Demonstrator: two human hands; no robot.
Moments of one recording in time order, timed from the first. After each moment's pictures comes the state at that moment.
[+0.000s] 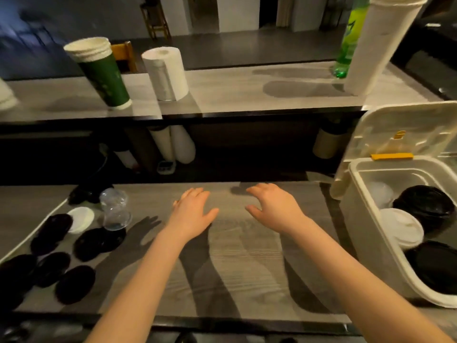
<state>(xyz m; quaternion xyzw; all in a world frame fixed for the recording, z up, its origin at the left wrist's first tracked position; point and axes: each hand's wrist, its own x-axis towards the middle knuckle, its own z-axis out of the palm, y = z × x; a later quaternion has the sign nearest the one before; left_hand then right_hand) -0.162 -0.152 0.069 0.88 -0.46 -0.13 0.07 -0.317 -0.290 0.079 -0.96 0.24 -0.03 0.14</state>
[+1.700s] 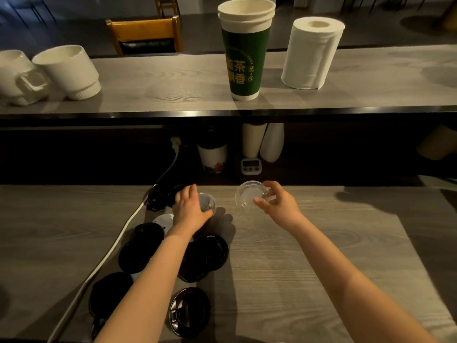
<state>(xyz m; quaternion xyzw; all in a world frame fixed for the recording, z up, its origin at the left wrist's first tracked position) 0.159 -0.014 -0.026 0.93 -0.33 -0.14 0.11 -0.019 -0.153 -0.001 -0.75 0.42 -0.11 0.50</state>
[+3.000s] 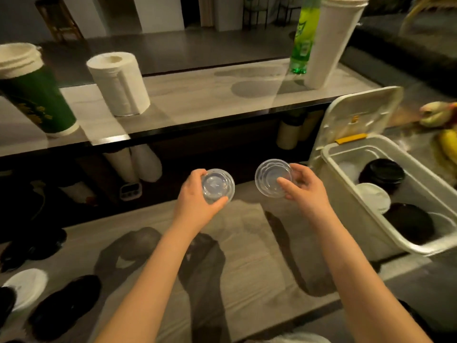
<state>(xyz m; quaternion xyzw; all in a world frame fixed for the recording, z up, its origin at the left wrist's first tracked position) -0.126 -0.197 0.079 0.78 -0.49 -0.15 0.36 -0.334 -0.300 0.071 -0.60 0.51 -0.39 0.48</state>
